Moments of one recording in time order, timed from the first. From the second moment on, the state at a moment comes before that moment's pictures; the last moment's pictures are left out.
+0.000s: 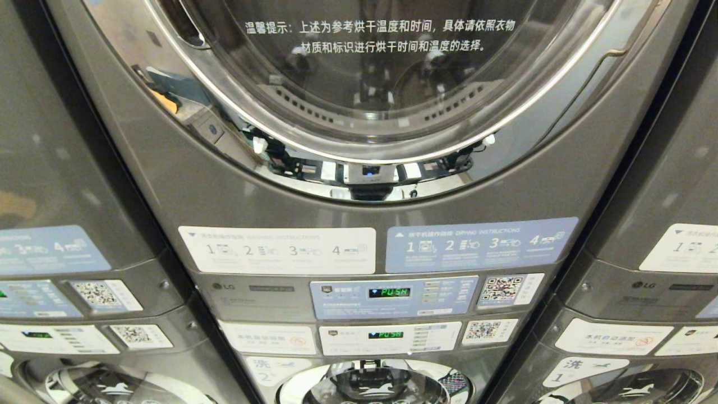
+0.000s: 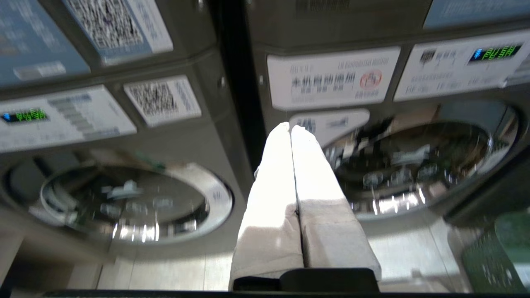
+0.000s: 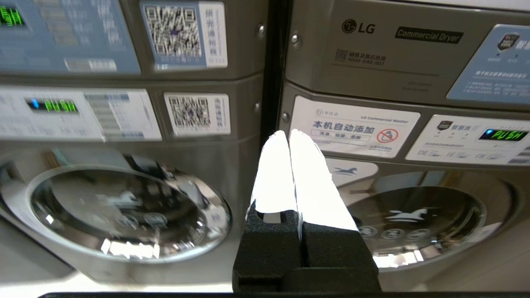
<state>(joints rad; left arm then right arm) 0.00 0.07 -0.08 0.18 -0.02 0.13 -0.02 0.00 -0.03 0.06 0.01 -0.05</state>
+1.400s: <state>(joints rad) 0.00 0.00 -0.04 0.10 0.00 0.04 -0.01 0.00 0.00 0.01 0.02 -0.12</state>
